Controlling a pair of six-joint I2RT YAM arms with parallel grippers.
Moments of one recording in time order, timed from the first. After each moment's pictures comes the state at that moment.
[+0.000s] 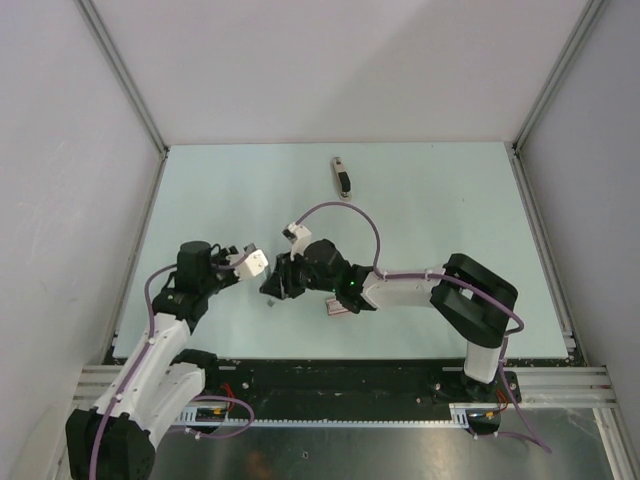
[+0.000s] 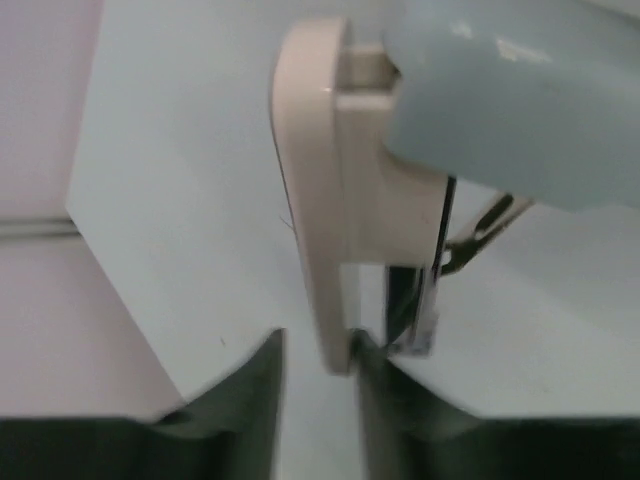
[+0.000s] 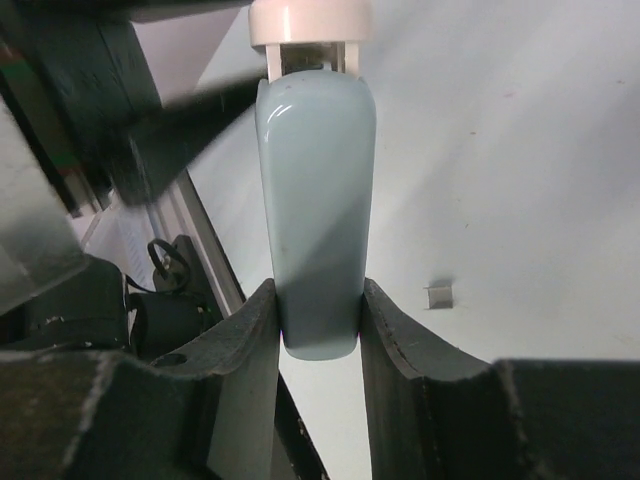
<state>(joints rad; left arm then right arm) -0.17 0.77 0.48 -0.36 0.12 1.01 1.06 1.83 1.03 0.46 -0.18 0.67</state>
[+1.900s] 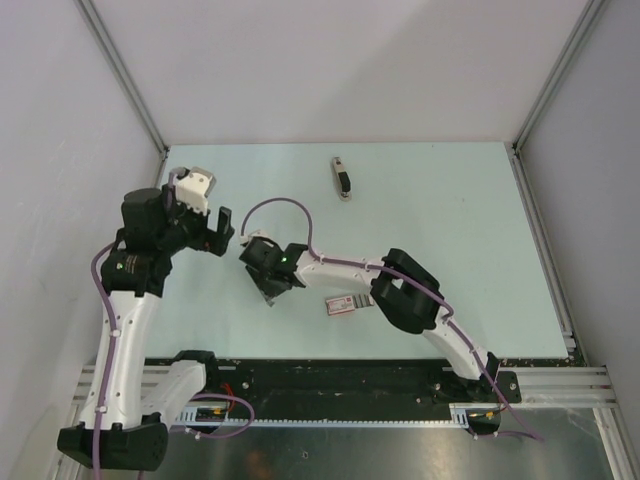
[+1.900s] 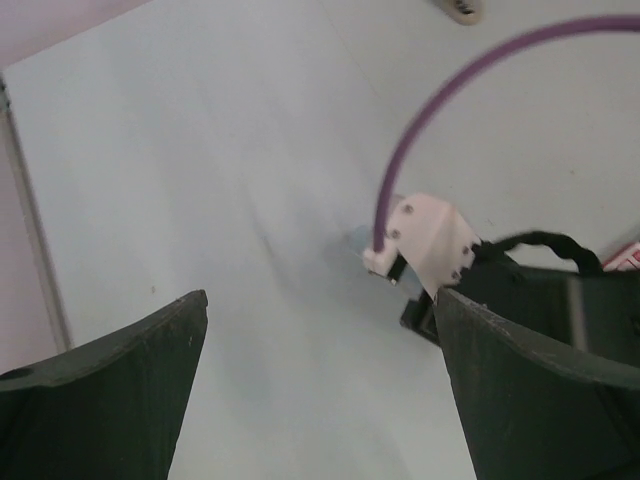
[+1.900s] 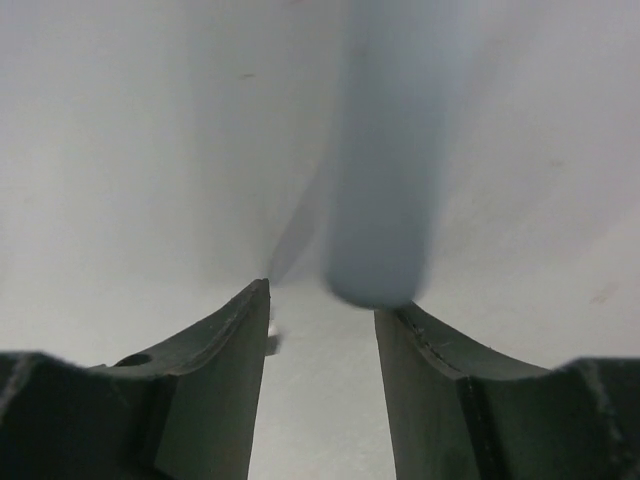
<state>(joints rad) -0.03 0.89 1.12 -0.74 0.31 0.29 1.12 2.30 1.86 -0.59 0.20 0.42</state>
